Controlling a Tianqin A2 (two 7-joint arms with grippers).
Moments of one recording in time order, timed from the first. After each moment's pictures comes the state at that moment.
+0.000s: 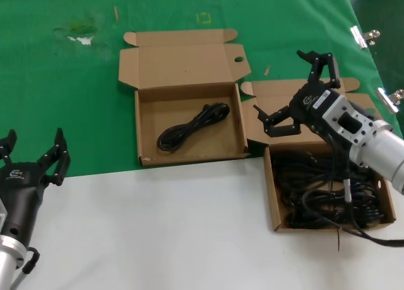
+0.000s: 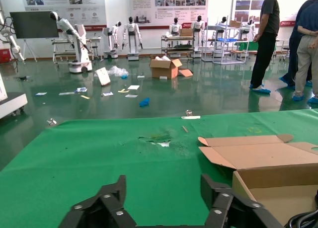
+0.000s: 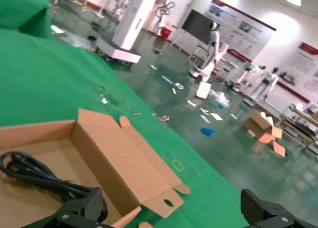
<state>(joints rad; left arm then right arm) 0.00 -0.30 1.60 -1.60 -1.80 0.00 0.00 0.45 0.47 -1.78 1.31 1.61 -0.44 -0.26</state>
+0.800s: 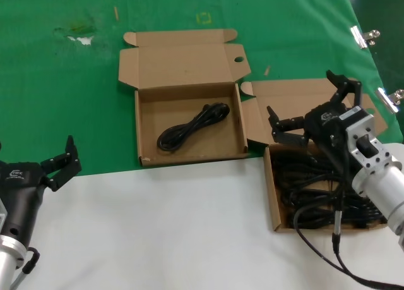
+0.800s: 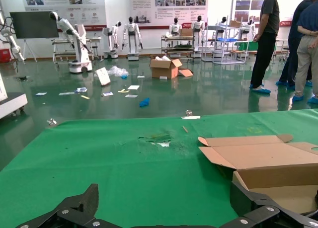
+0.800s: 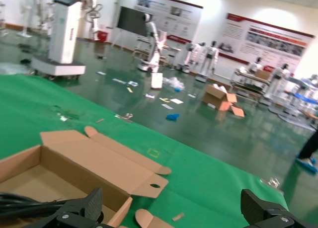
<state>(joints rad) 0.00 -0.30 1.60 -1.60 -1.80 0.00 0.00 0.23 0.39 -1.69 1.45 1.70 -0.23 -0.14</state>
